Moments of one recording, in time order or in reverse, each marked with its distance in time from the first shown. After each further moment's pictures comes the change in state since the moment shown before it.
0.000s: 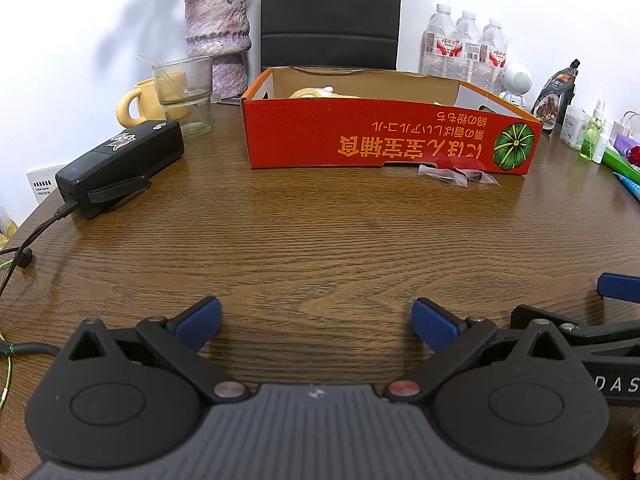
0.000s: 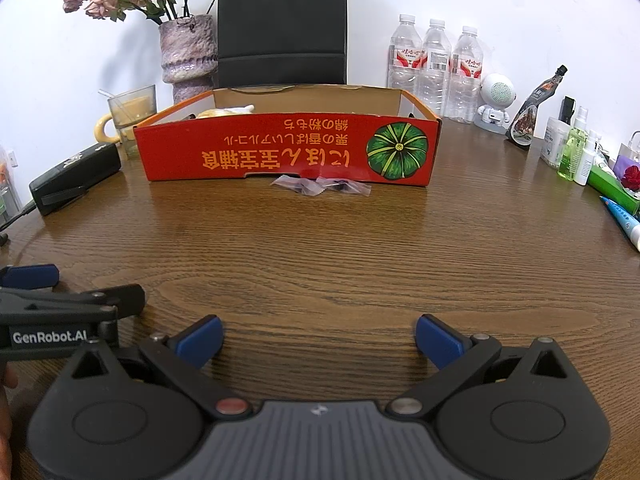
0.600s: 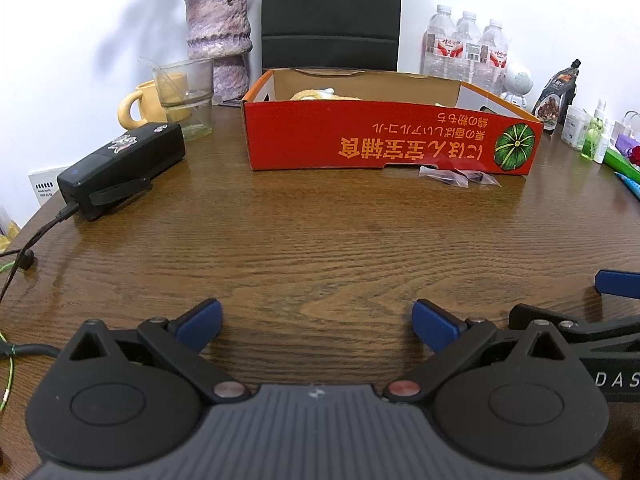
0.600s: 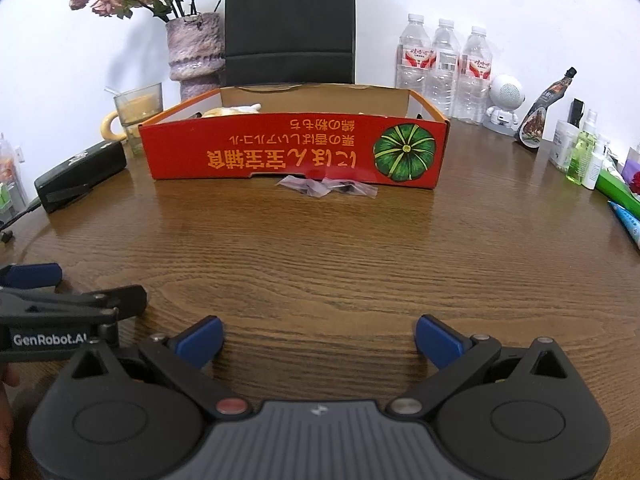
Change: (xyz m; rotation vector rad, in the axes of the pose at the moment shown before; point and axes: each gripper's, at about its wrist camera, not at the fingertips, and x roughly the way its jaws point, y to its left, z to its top) left arm 0.000 -0.002 0.002 0.009 -0.003 0.007; right arm 0.003 -0.003 0.003 -0.011 0.007 0.026
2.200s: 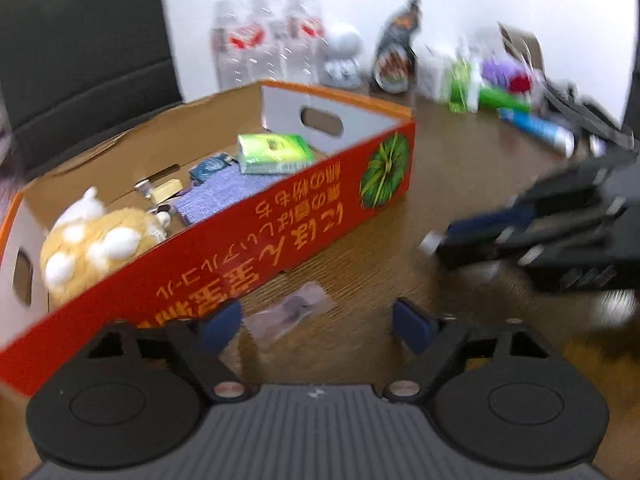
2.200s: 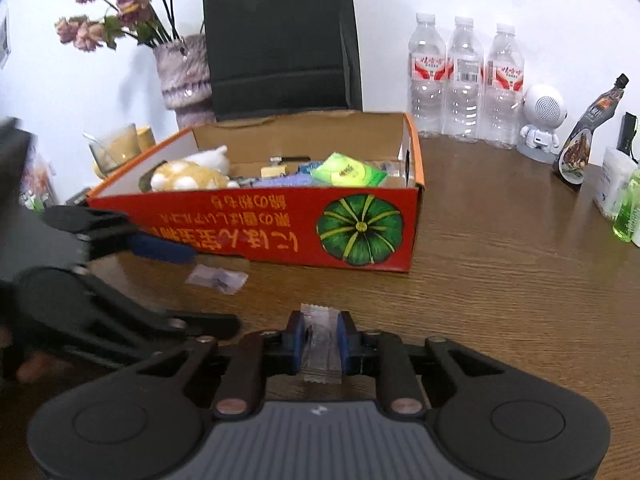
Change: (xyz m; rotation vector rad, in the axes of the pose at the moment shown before) left arm 0.113 -0.089 0.102 0.478 0.024 -0.439; right arm 0.067 -0.096 0.084 -0.031 -0.016 0.184
